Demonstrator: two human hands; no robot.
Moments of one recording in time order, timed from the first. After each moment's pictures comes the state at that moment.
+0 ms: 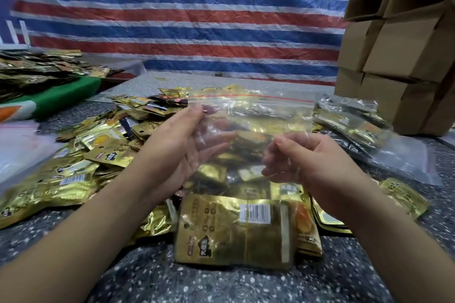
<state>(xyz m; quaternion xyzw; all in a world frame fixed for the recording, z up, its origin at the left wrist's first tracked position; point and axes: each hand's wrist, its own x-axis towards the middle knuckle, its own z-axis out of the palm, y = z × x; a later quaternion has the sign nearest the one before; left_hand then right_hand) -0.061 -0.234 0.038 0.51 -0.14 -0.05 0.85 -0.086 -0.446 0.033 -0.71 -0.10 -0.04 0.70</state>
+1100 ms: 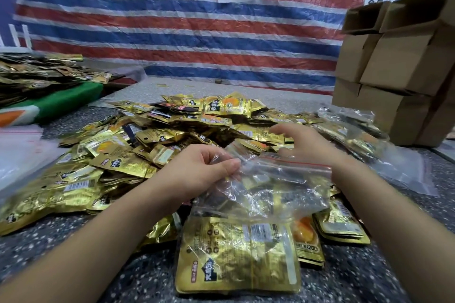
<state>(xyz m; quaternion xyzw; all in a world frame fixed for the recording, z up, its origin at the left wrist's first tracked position) -0.055 -0.232 0.019 0.77 -0.16 -0.07 0.62 -0.004 -0.474 0.046 -0.97 -0.12 -0.11 0.19</state>
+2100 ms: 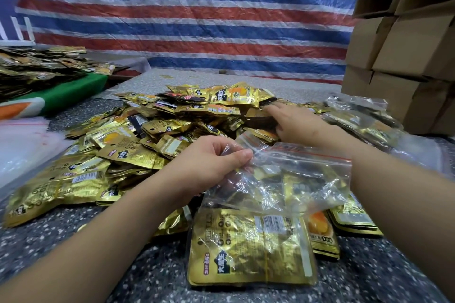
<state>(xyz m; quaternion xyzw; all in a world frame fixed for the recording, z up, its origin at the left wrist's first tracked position) -0.054 -0.232 0.014 0.76 -0.17 -0.08 0.62 0.087 -0.473 0.028 -0.96 -0.20 -0.17 -0.09</state>
